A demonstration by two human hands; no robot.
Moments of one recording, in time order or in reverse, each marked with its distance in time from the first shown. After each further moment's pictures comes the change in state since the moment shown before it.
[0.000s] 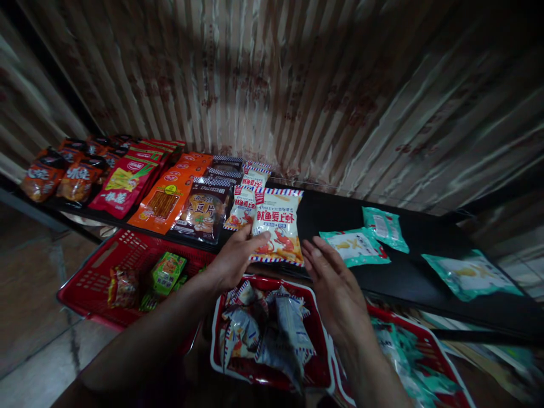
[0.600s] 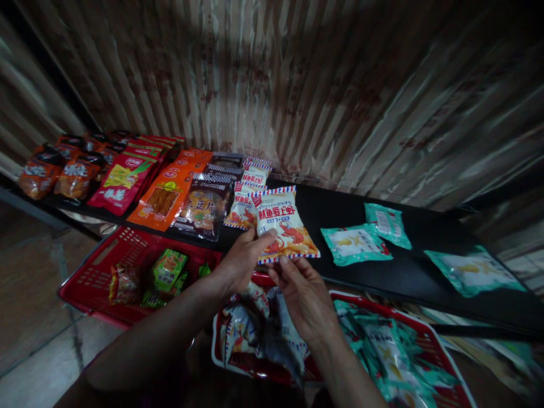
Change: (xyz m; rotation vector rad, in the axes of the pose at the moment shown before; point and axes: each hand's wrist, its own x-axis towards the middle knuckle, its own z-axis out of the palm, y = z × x) left_hand 0.000 -0.011 0.008 0.031 0.034 -0.007; right_hand -0.024 0.016 0.029 0.237 -0.082 0.321
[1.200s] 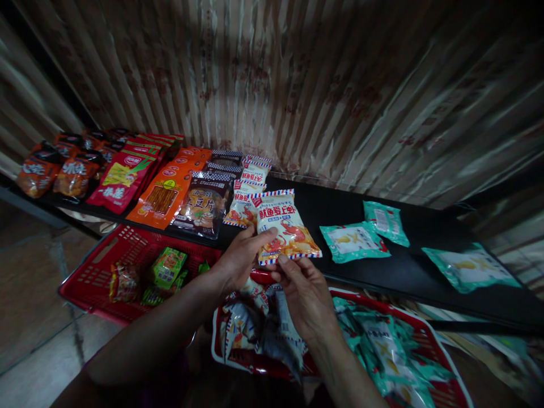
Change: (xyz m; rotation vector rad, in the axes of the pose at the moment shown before) left_hand -0.001 0.001 -0.002 -0.065 -0.053 -0.003; right_hand -0.003 0.001 0.000 -0.046 0.018 -0.057
